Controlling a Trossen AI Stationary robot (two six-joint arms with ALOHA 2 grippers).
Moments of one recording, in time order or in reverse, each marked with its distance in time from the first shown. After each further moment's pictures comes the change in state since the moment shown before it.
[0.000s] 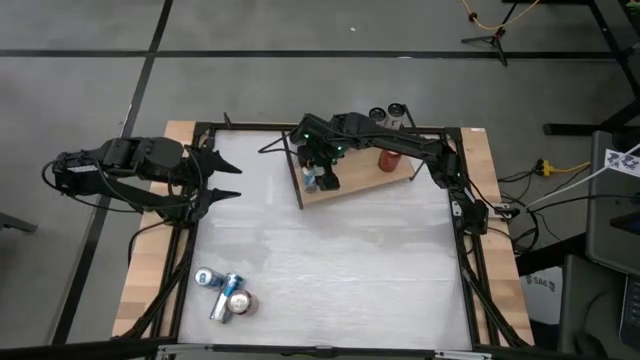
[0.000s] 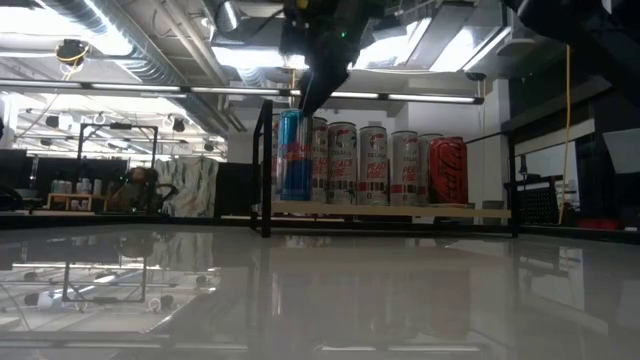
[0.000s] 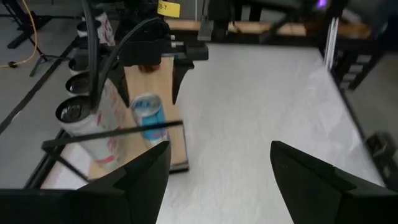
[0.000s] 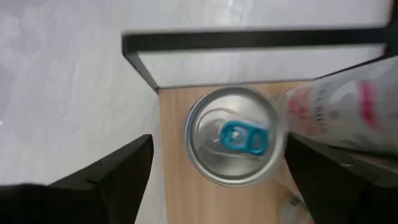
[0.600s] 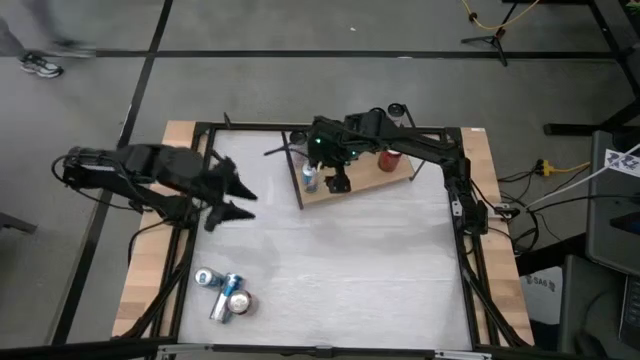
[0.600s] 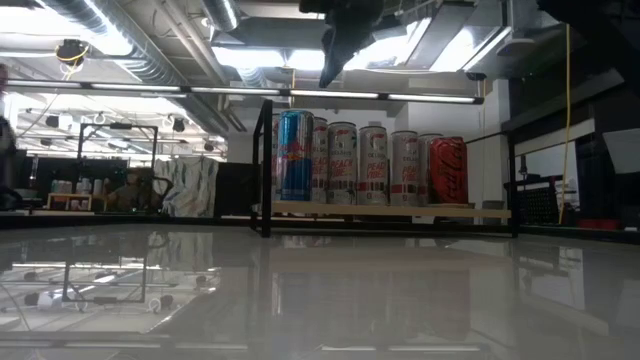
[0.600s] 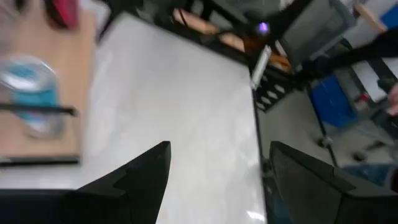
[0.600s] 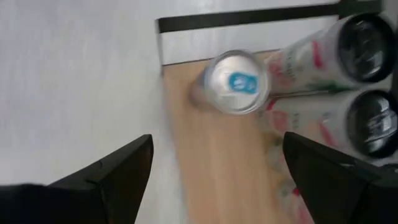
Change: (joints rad) left arm -0.086 0.133 0.001 0.154 0.183 -0.409; right arm 0.081 -0.090 0.095 -0.194 0.174 0.130
